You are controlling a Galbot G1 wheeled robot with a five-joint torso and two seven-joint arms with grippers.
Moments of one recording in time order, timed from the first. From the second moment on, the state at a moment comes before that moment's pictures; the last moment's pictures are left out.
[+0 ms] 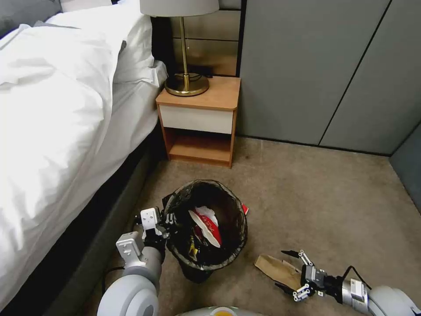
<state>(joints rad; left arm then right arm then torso) 1.67 -1.44 -0.35 -2.33 -0.45 0.46 -0.37 -1.45 0.85 0.37 1.35 0.21 0.54 -0.84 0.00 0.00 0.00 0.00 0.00</state>
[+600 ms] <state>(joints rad) 1.68 -1.44 -0.35 -2.33 -0.44 0.46 -0.37 -1.36 0.92 0.36 1.08 0.22 0.55 -0.84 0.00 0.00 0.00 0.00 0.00</state>
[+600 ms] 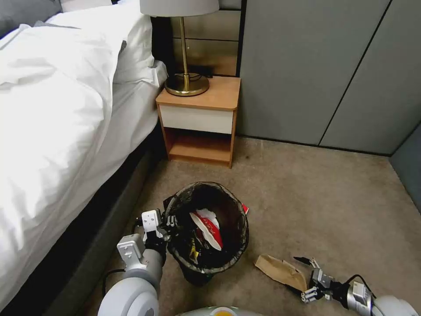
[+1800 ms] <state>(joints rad) 1.69 -1.44 -0.35 -2.34 -0.44 0.45 -0.37 -1.34 0.95 0.37 1.05 0.26 0.56 -0.84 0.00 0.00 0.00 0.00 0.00</state>
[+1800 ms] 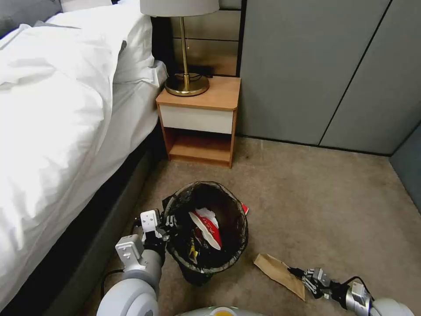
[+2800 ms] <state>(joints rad) 1.68 -1.43 -0.35 -2.34 -0.45 0.45 -0.37 -1.41 0.99 0.54 1.37 0.55 0.64 -0.70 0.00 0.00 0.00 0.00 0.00</state>
